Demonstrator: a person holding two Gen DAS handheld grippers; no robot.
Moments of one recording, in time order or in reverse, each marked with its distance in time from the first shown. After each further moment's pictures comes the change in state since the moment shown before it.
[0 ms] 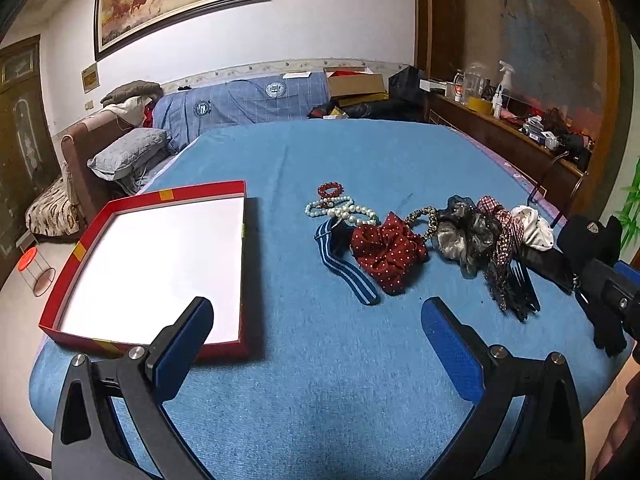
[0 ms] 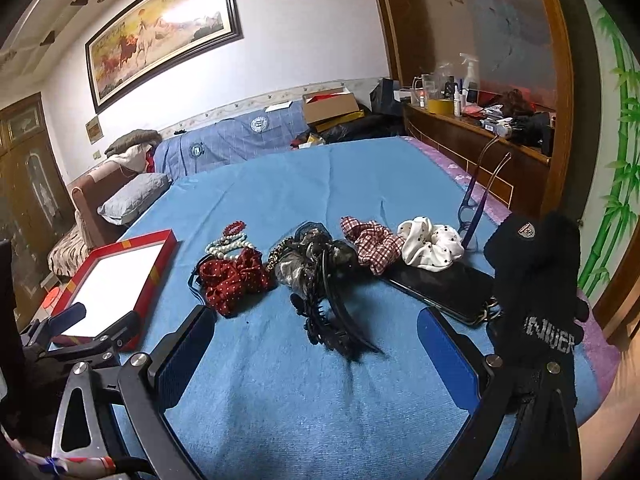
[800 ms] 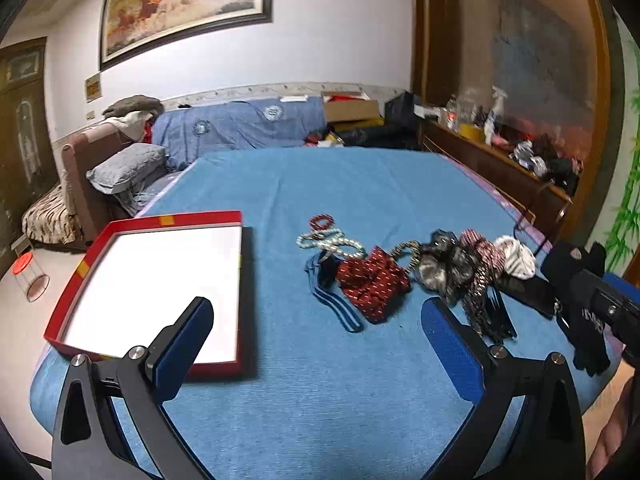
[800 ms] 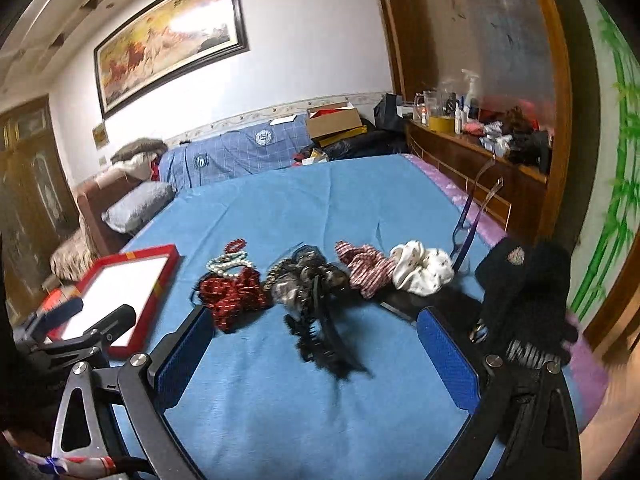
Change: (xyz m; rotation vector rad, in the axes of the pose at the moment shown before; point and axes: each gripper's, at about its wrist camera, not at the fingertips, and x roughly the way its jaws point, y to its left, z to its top) left arm -0.027 -0.016 0.017 0.030 -0.087 0.034; right arm -0.016 -0.009 0.013 0.006 -0.053 0.020
